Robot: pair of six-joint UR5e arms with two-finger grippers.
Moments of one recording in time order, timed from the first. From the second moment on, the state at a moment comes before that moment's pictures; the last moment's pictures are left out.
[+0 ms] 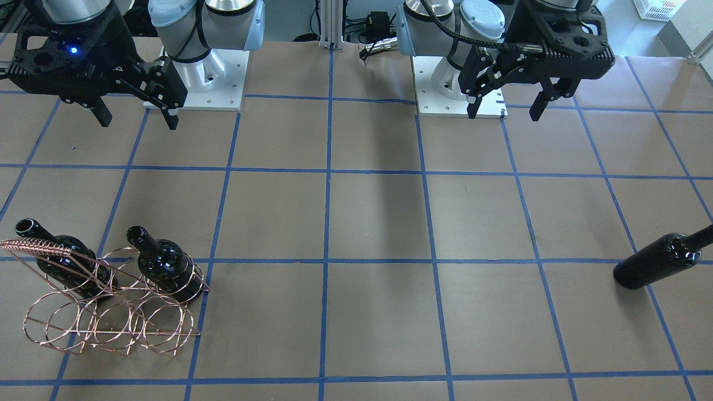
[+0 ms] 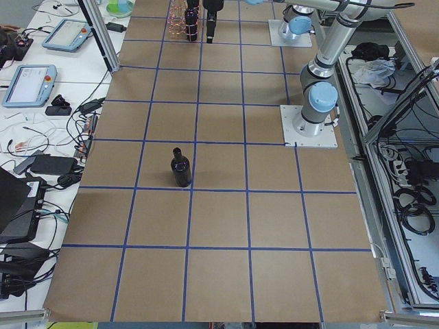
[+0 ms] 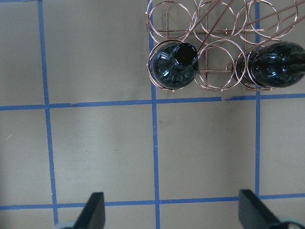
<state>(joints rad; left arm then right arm) -1.54 -1.49 -1.51 -1.60 1.57 0.02 1.54 -1.60 1.50 -1.53 -1.57 0.00</state>
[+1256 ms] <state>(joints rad) -1.01 -1.56 -1.47 -1.56 1.56 0.58 1.54 -1.60 1.50 -1.53 -1.57 0.00</state>
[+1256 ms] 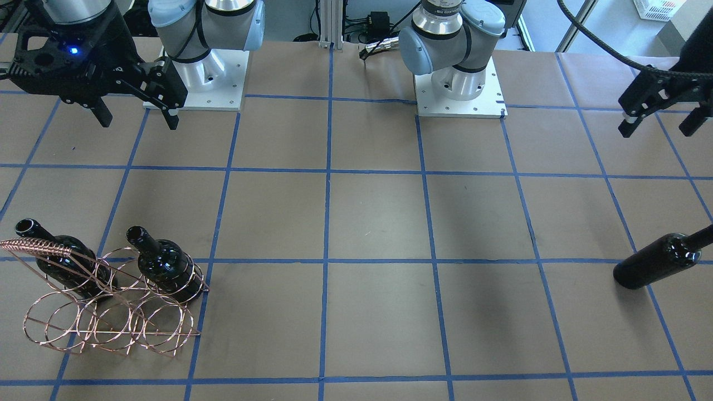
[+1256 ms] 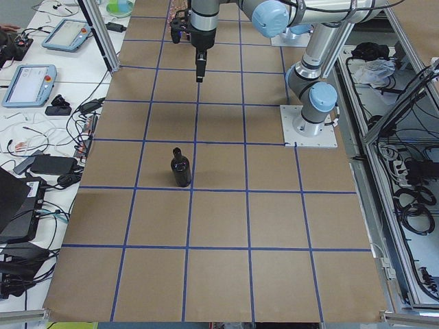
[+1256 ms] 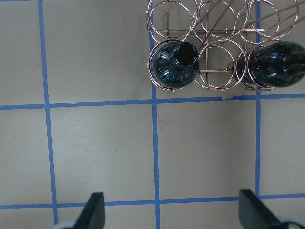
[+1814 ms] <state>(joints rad) -0.86 -1.69 -1.47 -1.41 1.46 0.88 1.54 -1.60 1.50 -1.53 -1.57 0.00</state>
